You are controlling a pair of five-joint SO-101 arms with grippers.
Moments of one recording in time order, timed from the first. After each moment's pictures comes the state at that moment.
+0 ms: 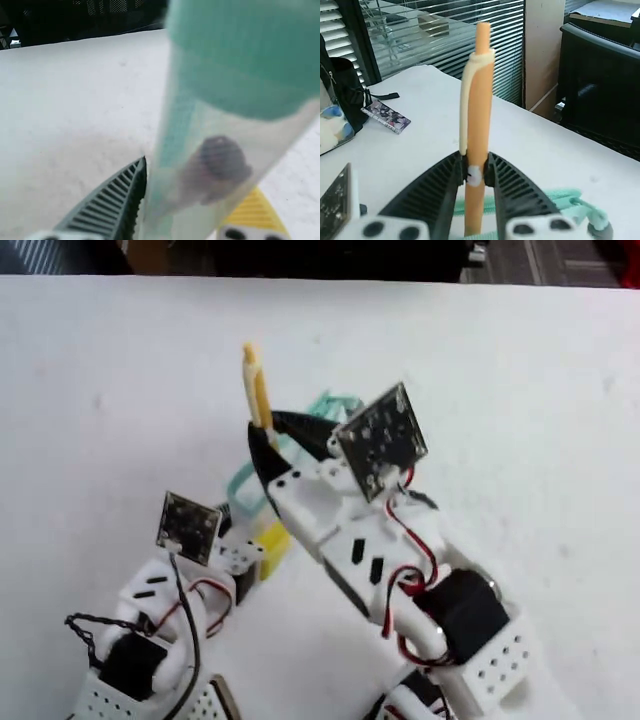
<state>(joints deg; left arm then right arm) 19.7 -104.7 85.6 52.9 6.9 -43.3 -55.1 26.2 49.2 1.5</state>
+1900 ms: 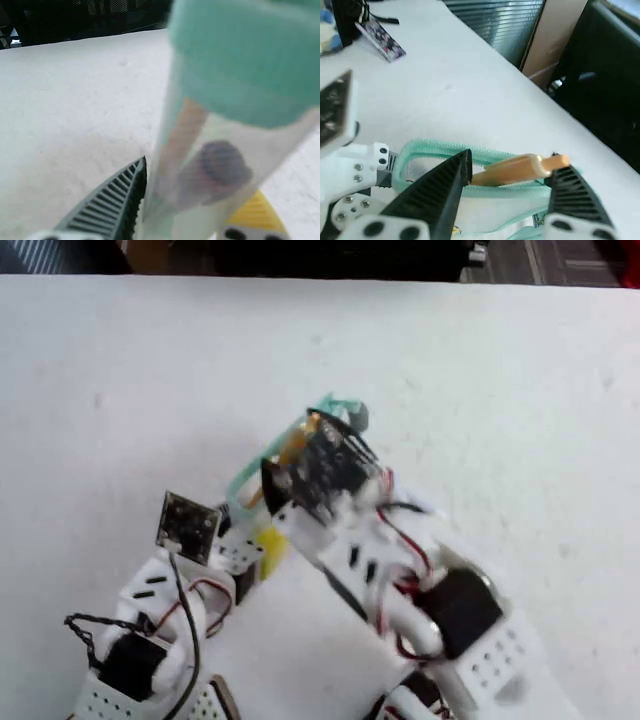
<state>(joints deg) 19.6 -104.7 85.6 52.9 6.9 -43.5 -53.1 27.3 58.9 18.8</state>
